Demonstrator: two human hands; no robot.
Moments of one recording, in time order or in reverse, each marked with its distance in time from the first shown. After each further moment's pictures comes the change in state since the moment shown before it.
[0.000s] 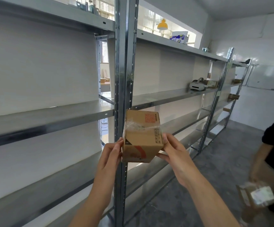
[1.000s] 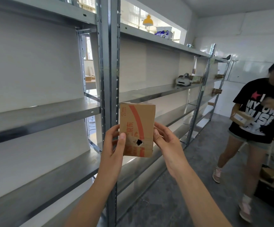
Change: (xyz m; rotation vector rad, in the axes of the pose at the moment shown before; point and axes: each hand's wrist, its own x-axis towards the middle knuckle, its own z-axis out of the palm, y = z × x) left_hand 0.021 0.001 0.042 0.160 -0.070 0.156; right_hand 0.014 0.020 -0.019 0.050 0.142 -0.102
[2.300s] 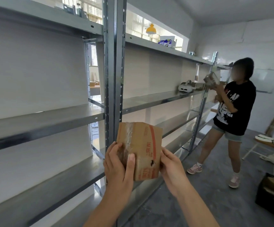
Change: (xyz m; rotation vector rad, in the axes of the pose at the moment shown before) left_hand -0.025 -0.028 0.007 0.344 0.162 0.146; right_hand -0.015 0.027 0.000 0.197 -0.017 0.222
